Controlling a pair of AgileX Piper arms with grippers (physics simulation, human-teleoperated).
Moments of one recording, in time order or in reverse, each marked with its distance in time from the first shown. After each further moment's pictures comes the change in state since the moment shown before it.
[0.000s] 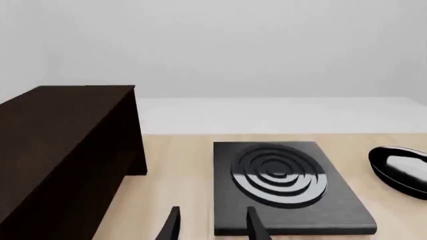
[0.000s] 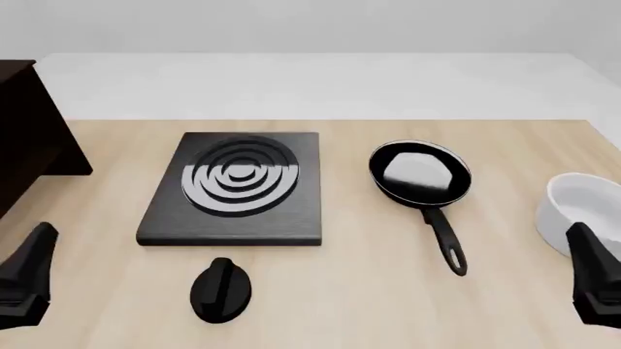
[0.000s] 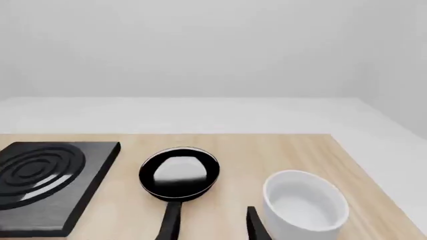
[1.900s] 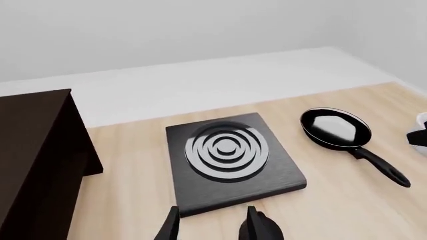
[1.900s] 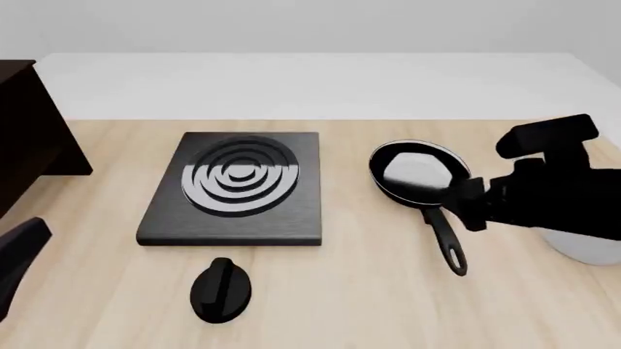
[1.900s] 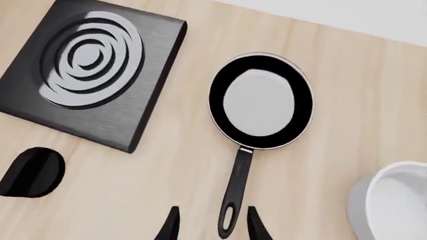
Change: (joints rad) left arm -0.246 0.057 -0.358 0.476 0.007; right arm 0.349 0.965 -0.603 0.398 0.048
